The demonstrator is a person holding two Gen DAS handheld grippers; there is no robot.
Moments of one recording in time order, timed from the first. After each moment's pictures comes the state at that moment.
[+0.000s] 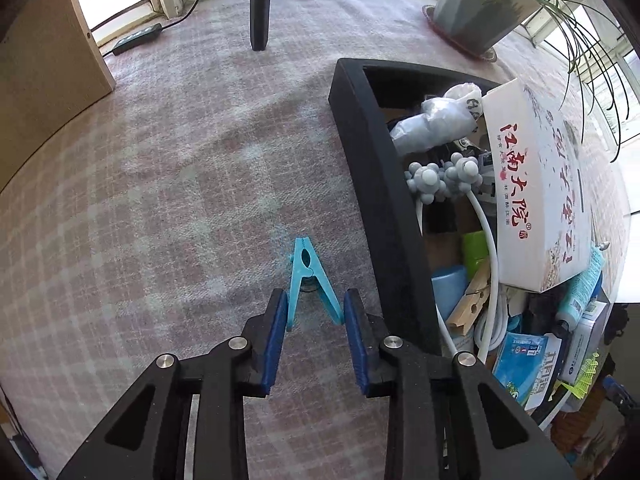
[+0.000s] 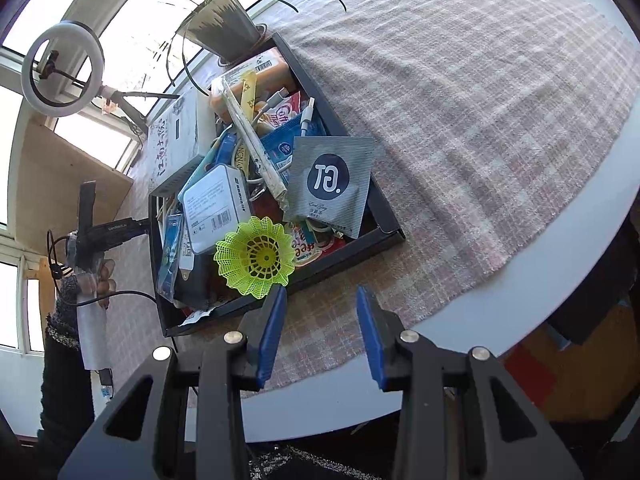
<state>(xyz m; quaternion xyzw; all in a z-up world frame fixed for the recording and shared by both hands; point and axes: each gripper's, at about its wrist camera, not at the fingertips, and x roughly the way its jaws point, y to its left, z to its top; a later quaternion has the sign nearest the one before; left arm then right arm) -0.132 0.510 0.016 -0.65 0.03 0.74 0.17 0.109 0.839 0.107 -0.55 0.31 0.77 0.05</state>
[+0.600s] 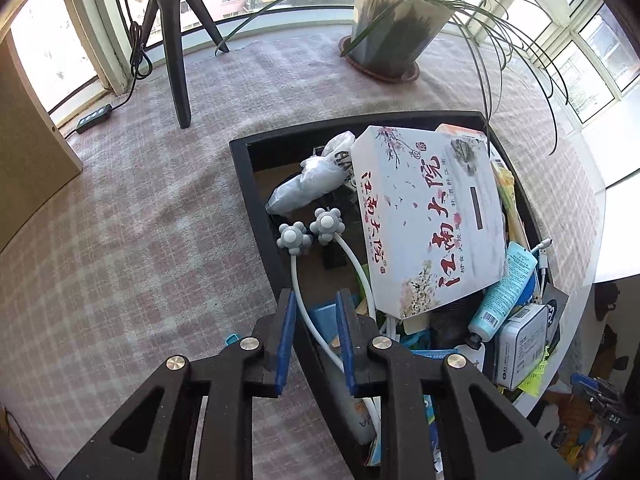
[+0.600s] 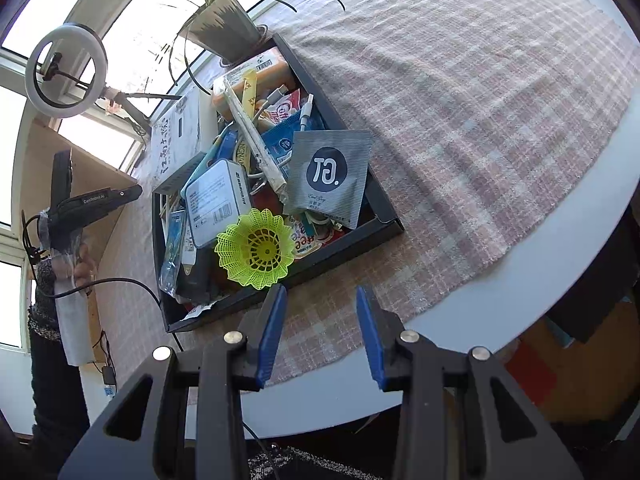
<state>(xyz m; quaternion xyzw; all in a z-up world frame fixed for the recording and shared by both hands) -0.152 0.537 0.070 -0.61 0.05 0.76 0.23 0.120 0.841 0.105 -0.54 0.32 0.77 0.04</state>
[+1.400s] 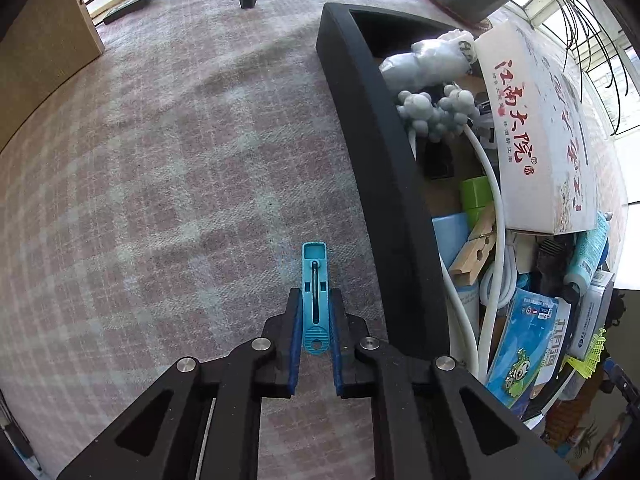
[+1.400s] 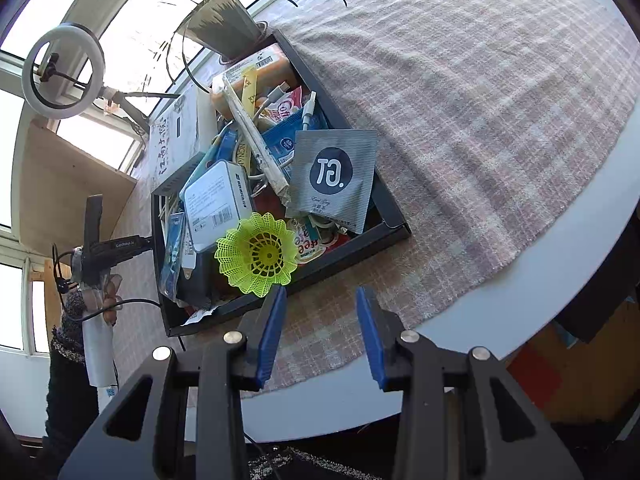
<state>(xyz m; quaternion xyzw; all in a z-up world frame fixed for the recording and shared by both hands) -0.137 0.488 0.002 -0.67 0.02 0.72 0.17 0.108 0.841 0.100 -0.55 0.33 0.77 0.04</state>
